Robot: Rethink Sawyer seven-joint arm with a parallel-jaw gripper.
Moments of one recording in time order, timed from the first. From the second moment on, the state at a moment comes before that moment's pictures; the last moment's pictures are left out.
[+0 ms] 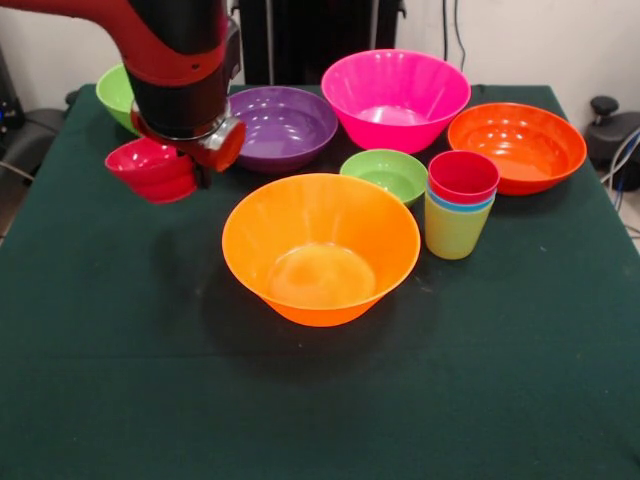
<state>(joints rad) -0.57 -0.46 0.27 1.29 -0.46 1.06 2.13</state>
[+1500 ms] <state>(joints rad) -0.31 -0.23 0.23 0.76 -0.31 1.61 2.15</state>
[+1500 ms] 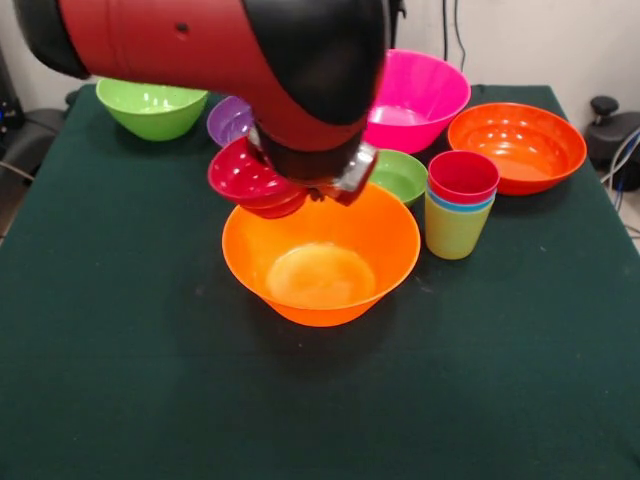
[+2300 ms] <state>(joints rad) -0.20 -0.08 0.19 0.46 -0.27 1.96 2.39</state>
